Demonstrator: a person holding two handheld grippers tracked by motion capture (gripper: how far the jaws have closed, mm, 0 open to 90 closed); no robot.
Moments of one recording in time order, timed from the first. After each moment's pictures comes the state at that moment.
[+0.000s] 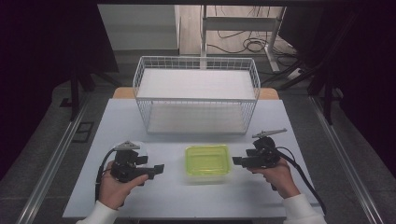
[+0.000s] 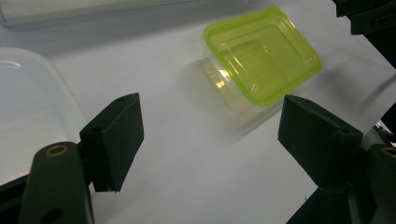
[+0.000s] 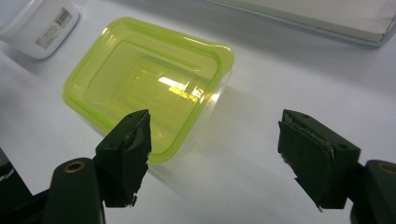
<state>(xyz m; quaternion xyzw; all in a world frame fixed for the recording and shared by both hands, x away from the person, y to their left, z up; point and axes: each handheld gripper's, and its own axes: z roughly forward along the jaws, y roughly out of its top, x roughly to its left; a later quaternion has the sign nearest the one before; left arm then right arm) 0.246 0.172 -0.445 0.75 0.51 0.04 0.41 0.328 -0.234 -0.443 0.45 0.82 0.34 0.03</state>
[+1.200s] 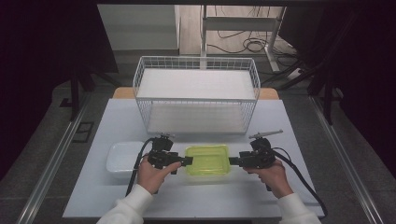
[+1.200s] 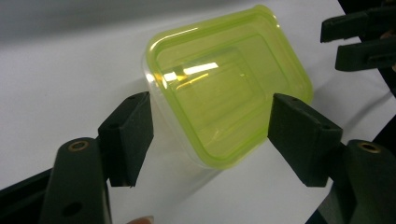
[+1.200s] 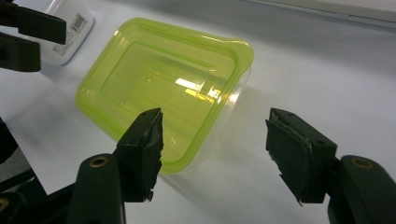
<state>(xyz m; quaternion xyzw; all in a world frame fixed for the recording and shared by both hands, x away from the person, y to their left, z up) 0.302 0.096 -0.459 0.75 0.55 -0.03 0.37 0.335 -0.228 -0.458 0.46 0.81 0.36 -0.01</state>
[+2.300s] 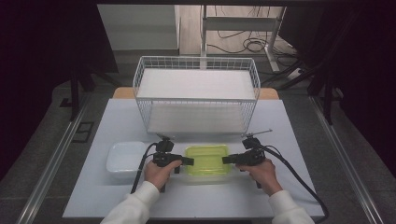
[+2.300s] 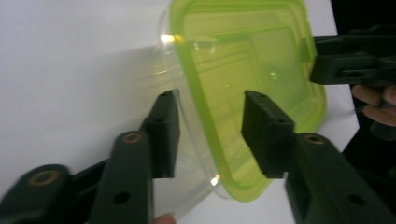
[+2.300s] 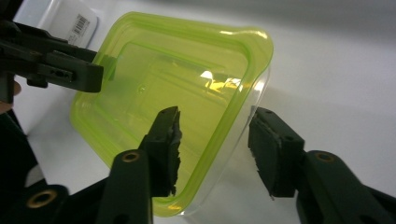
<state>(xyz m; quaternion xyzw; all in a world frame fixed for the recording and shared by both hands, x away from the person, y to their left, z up) 0.326 0.096 -0.508 0.69 0.59 -0.16 0.38 0.358 -0.215 -0.490 0.48 0.80 0.36 -0.09</state>
